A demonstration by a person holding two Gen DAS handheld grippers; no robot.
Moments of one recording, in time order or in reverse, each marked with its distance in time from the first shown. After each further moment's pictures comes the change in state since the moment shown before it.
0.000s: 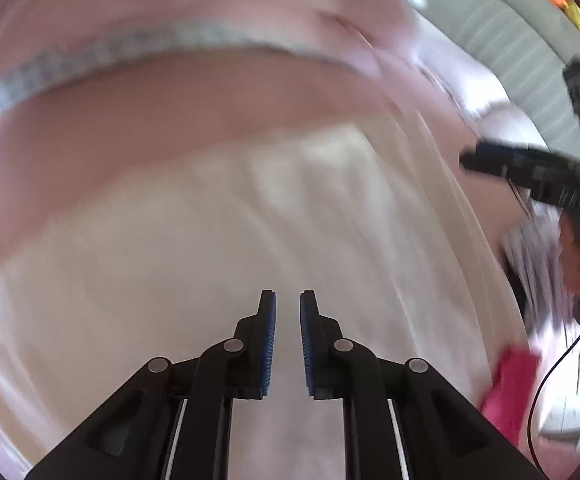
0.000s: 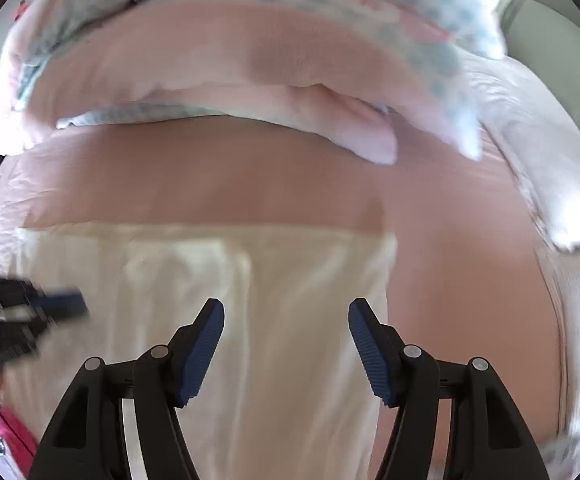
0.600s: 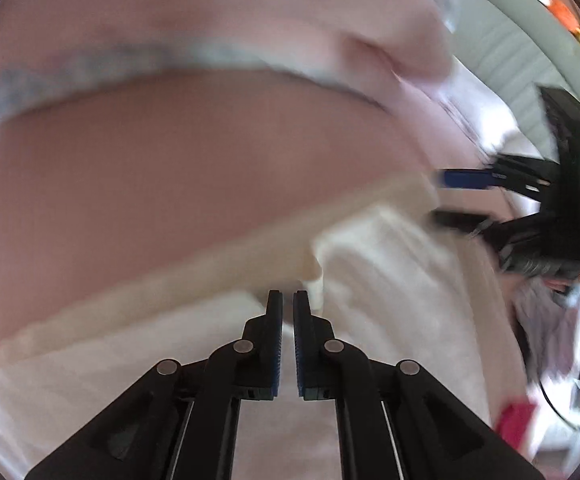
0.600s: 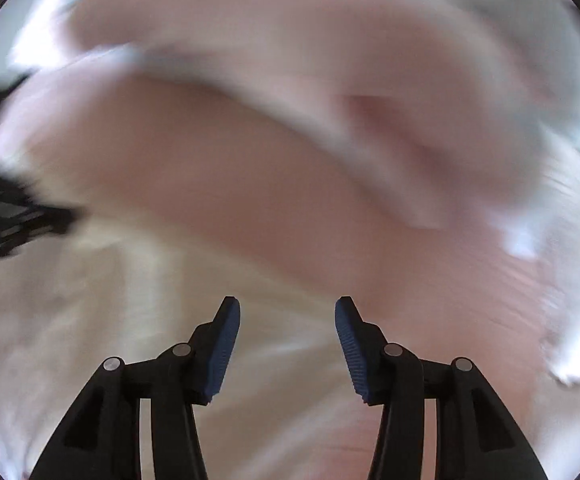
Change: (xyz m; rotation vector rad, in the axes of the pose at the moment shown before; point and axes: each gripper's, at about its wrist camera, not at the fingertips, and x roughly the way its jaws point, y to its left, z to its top) left arm 0.037 0.039 0.070 0.004 -0.033 -0.043; right arm 0.063 -0.017 0.029 -0.446 0.068 0.018
